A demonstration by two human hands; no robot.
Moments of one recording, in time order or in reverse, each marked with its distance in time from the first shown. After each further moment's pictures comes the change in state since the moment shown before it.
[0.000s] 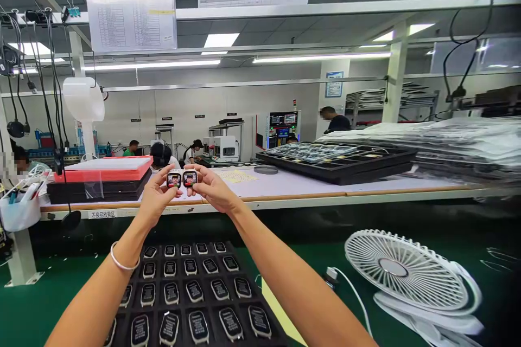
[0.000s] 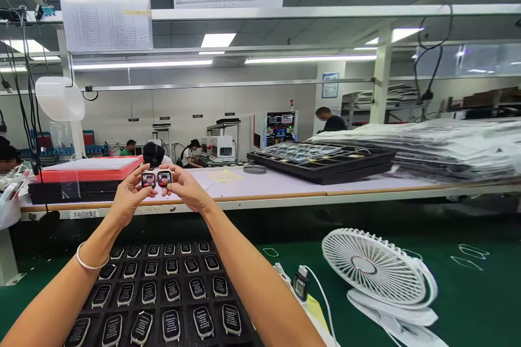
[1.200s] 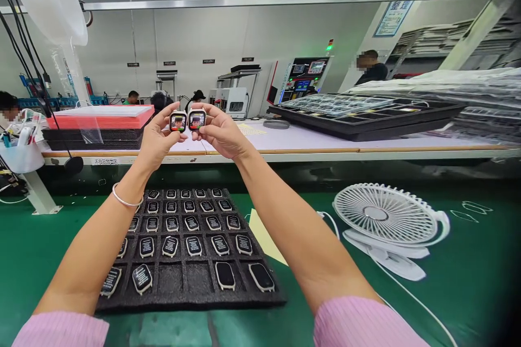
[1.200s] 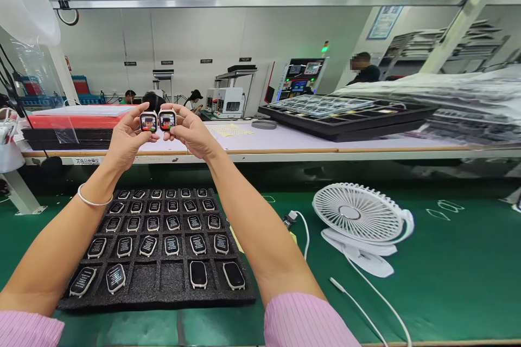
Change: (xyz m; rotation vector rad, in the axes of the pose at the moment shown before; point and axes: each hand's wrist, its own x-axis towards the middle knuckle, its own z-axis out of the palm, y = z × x) left_hand 0.013 -0.012 -0.009 0.014 -0.111 0.136; right_hand 0.004 -0.010 -0.001 0.000 -0.018 -0.013
